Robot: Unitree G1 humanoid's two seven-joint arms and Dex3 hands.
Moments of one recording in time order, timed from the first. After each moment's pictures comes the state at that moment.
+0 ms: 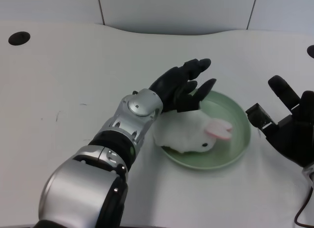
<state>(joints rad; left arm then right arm) -1.06 -0.18 0.00 1.37 0.19 -0.24 -0.29 -0.60 -0.08 -0.50 1.06 0.59 0.11 1.04</state>
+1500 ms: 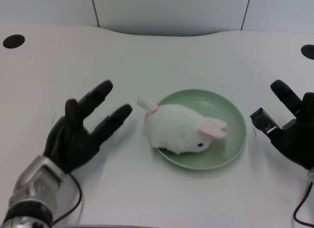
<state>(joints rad) -0.60 0.08 0.45 1.18 -0.41 -0.08 -0.93 -0.60 -0.12 -0.49 1.10 0.57 0.12 1.00</state>
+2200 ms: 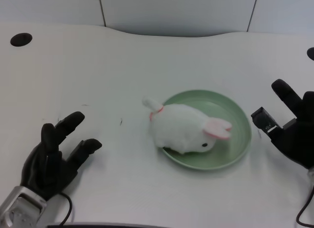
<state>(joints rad) -0.44 0.10 0.50 1.01 -0.52 0.07 -0.85 -0.61 -0.12 -0.49 1.13 0.57 0.11 0.98</state>
